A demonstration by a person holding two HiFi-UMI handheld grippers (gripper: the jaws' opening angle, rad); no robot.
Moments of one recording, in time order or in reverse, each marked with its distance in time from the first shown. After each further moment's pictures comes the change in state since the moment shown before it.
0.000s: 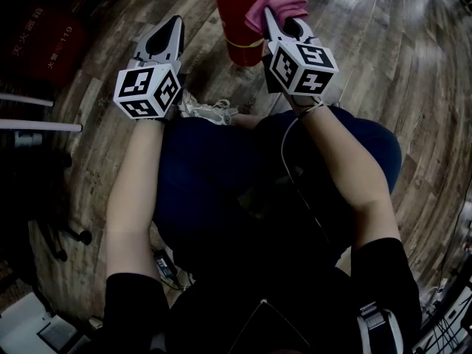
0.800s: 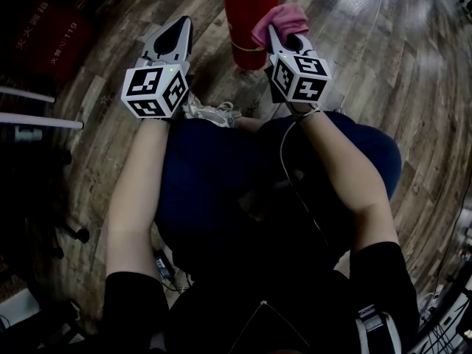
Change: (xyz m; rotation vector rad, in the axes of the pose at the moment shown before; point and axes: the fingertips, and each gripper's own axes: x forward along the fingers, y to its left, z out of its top) left arm -0.001 -0.002 0.002 0.005 -0.010 0.002; right arm 0.003 -0.008 -0.047 -0.039 0.104 -0.025
